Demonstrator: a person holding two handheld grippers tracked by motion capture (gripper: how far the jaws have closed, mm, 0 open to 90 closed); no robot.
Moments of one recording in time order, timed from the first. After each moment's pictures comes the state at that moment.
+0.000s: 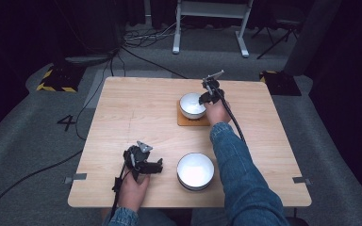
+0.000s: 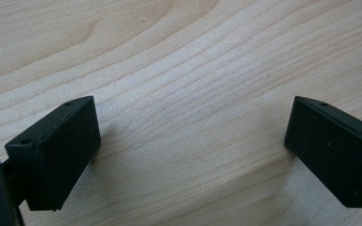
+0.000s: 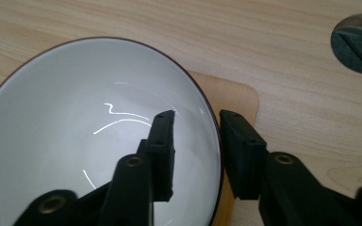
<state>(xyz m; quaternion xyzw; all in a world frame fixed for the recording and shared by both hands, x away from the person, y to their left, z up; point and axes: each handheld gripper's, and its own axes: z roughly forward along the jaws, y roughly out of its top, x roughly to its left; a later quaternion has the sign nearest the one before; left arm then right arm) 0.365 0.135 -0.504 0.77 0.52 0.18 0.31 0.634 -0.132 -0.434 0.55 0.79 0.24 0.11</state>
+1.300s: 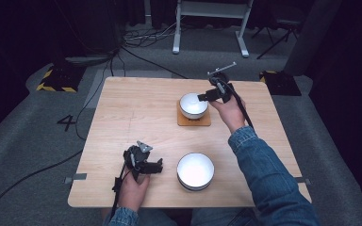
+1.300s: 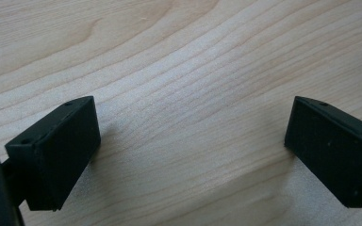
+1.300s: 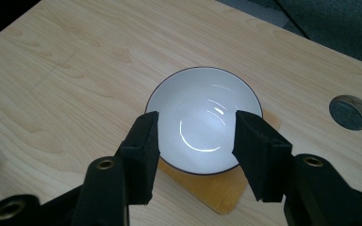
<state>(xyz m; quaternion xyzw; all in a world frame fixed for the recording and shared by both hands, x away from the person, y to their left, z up) 0.365 0.135 -0.504 0.77 0.52 0.19 0.30 0.559 -0.143 -0.343 0.41 0.84 0.34 0.13</state>
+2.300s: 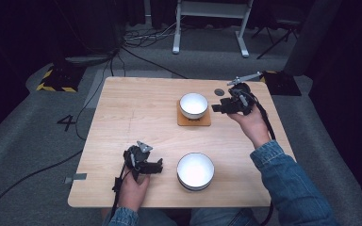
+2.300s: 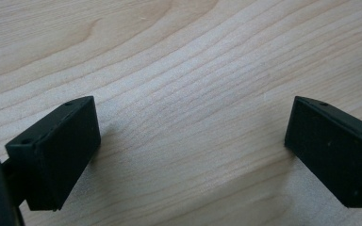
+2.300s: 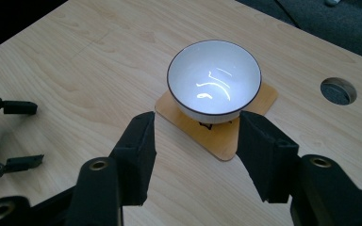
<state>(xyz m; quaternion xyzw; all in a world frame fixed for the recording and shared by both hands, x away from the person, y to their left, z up) 0.365 0.135 -0.504 0.77 0.52 0.18 0.30 0.497 -0.192 -0.324 0.37 0.84 0.37 0.12</state>
